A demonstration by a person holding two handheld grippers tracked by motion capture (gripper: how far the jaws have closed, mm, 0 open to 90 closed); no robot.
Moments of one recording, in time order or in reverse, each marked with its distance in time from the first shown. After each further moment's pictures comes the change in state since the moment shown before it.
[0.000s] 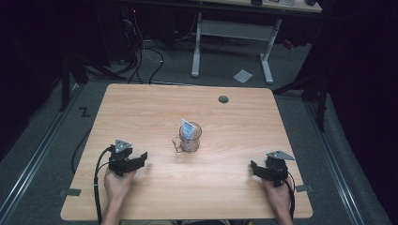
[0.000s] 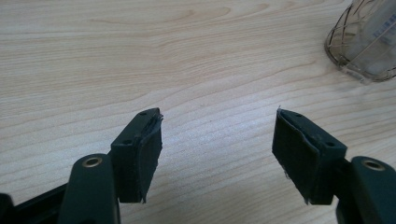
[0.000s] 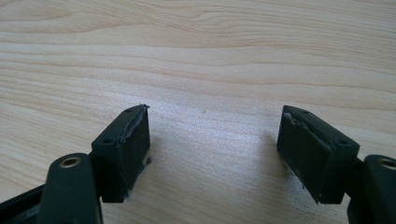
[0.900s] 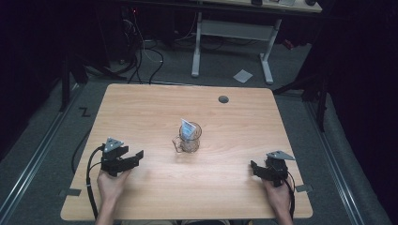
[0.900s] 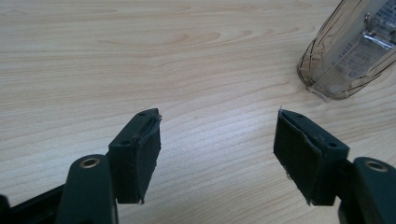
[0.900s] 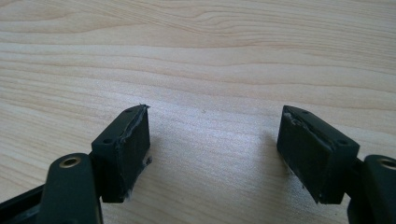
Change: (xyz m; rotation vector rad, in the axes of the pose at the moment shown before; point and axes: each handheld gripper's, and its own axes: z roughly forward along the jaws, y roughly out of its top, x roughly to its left) left arm 0.007 0.008 -0.027 -0.046 -0.058 -0.038; right arm 0.000 0.000 0.000 -0.001 0.000 -0.002
